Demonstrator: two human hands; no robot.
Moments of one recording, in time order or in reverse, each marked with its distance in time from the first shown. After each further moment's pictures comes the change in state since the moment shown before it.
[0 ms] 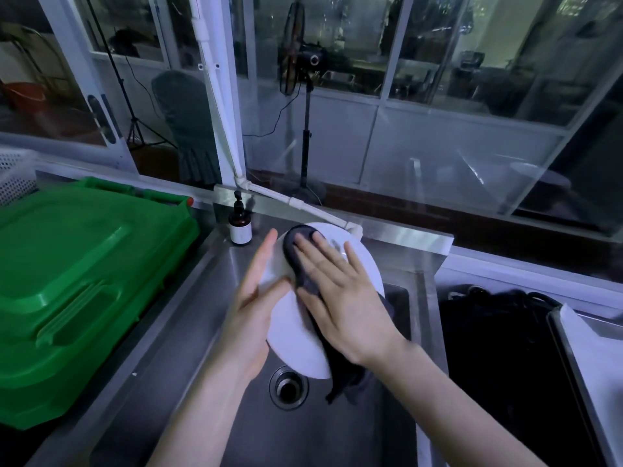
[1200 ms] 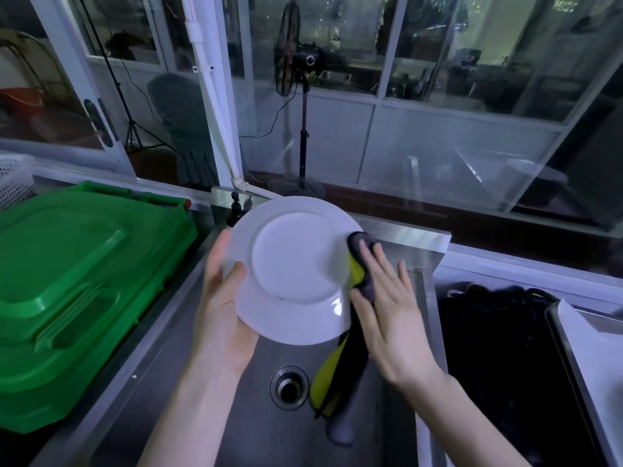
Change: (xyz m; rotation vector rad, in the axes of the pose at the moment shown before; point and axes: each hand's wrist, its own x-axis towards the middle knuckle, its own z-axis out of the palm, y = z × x) left_hand 0.009 0.000 -0.015 -0.308 0.204 0.012; right_hand -0.045 0.016 -0.014 0.137 0.211 0.271
